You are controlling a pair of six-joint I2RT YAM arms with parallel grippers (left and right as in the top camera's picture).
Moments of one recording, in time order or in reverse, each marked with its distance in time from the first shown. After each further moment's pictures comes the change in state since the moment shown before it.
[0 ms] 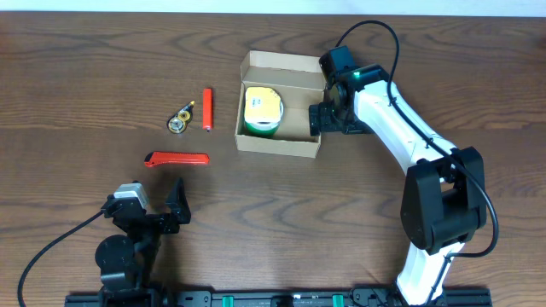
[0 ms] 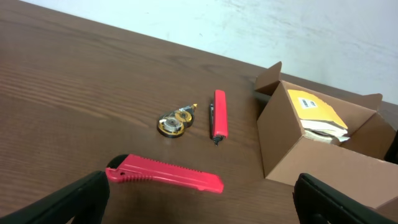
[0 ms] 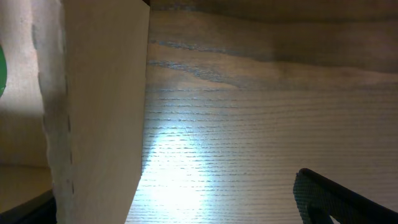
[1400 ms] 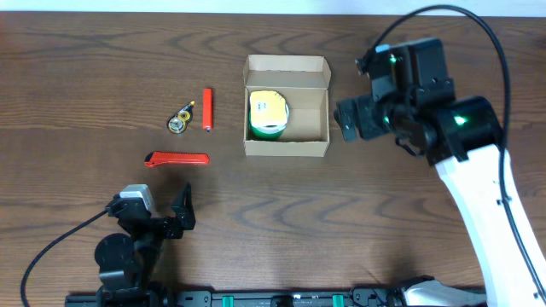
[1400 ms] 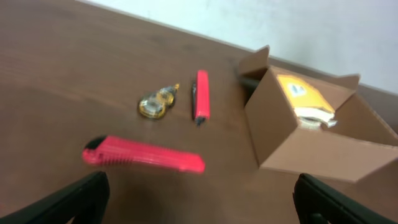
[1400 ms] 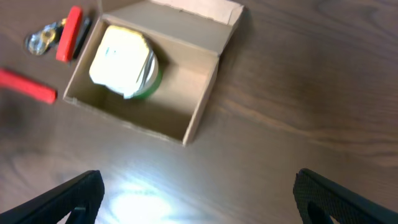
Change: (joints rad) left arm 0.000 0.023 0.057 -0.115 0.076 -0.003; right arm -0.043 -0.585 0.000 -0.113 -0.157 -0.335
